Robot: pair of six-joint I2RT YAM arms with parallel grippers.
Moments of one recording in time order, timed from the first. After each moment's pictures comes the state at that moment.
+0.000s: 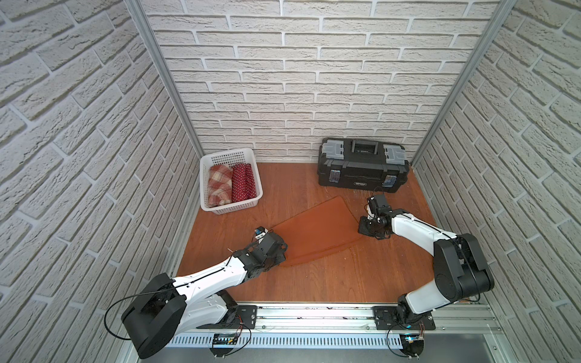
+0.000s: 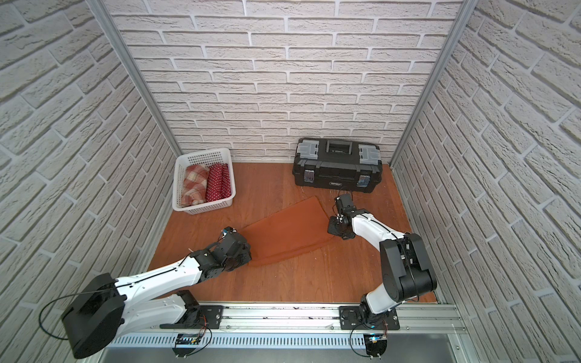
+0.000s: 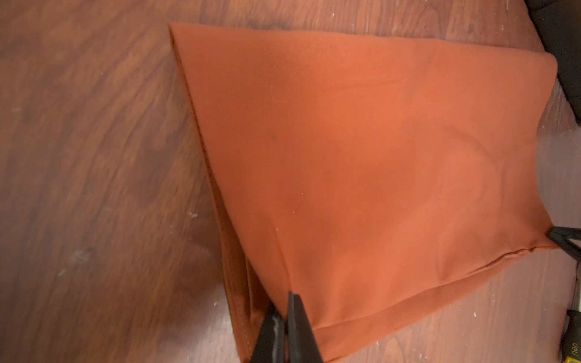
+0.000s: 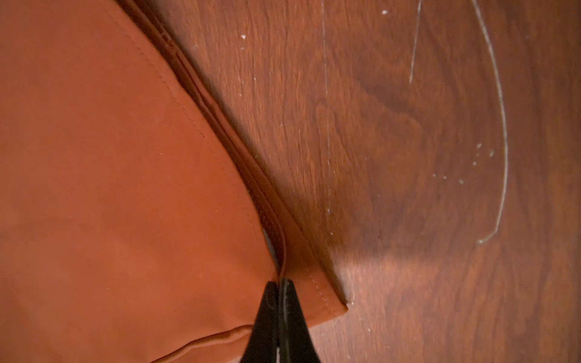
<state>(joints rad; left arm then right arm) -0.78 1.13 0.44 -0.28 -0.15 -1.08 0.17 1.54 0.87 -0.55 -0.04 0.47</state>
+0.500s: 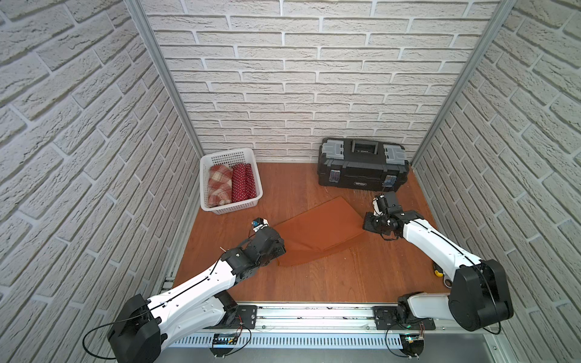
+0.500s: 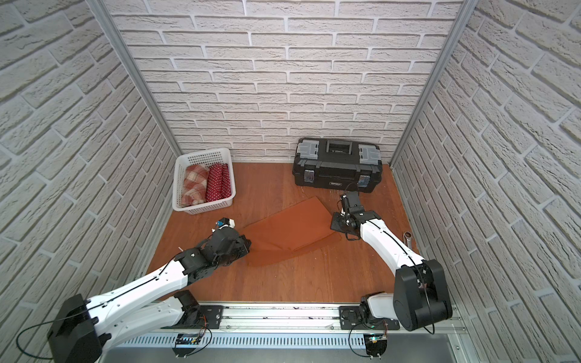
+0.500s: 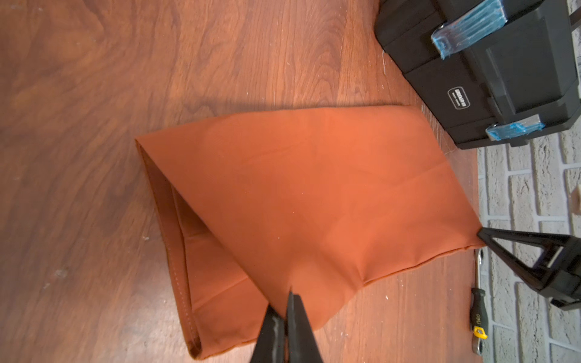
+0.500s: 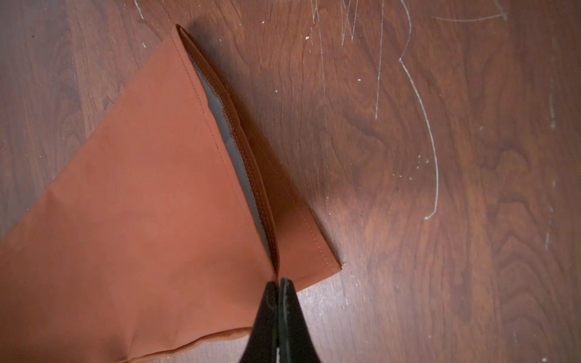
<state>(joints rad) -0.81 0.95 0.52 -0.35 -0.17 -1.07 0.17 1.33 0.88 -0.63 -0.02 0.47</state>
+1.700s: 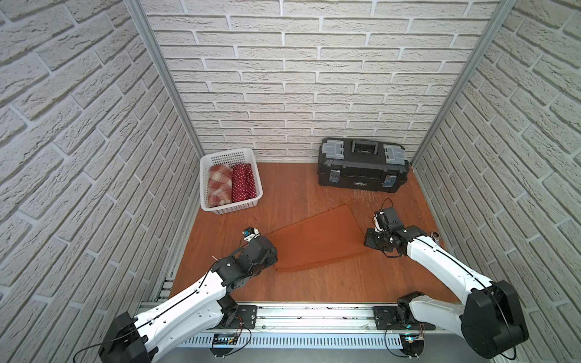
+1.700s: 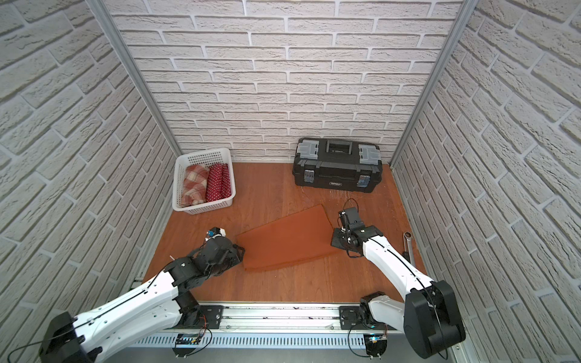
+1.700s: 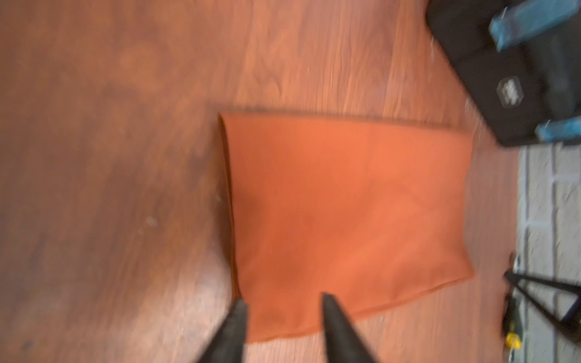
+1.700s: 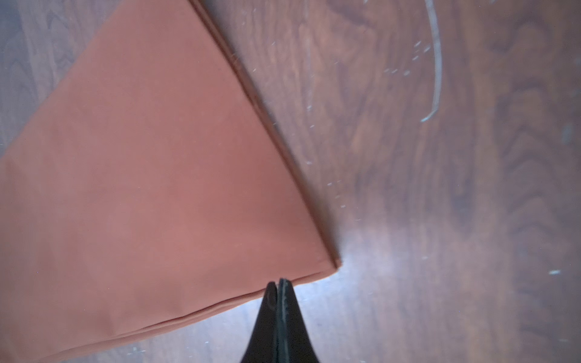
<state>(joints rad) -0.71 0.80 0.45 -0.50 -0.17 -1.08 0.28 1.20 0.70 -0.66 -0.01 0.56</state>
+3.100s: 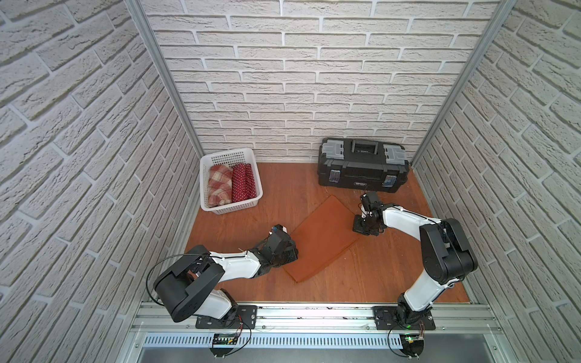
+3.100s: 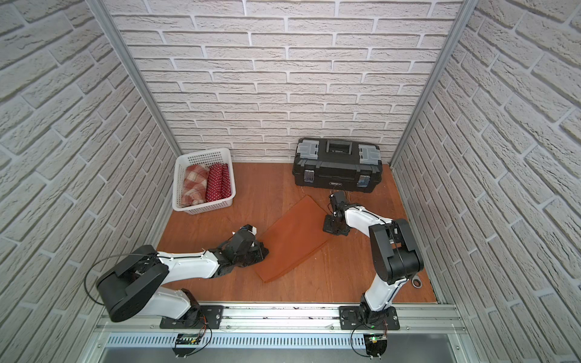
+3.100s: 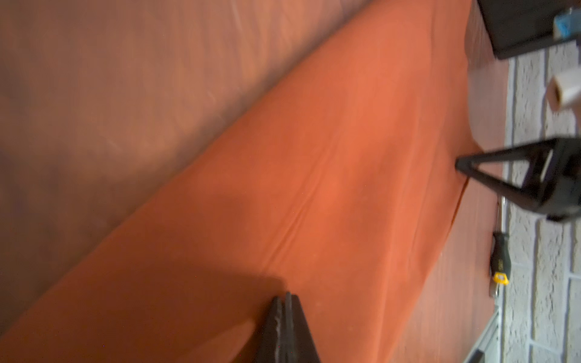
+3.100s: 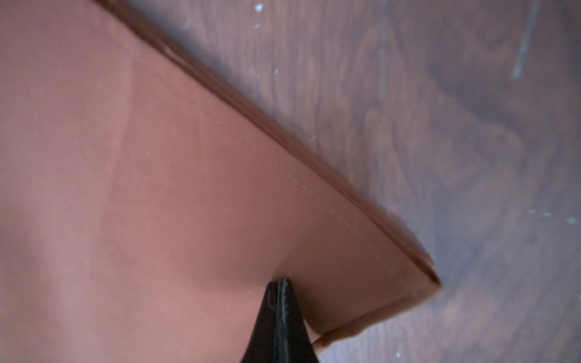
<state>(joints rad) -0.83 1.43 0.42 0.21 0.08 -1.00 0.17 1.71 0.98 -0.58 -0.06 0.49</state>
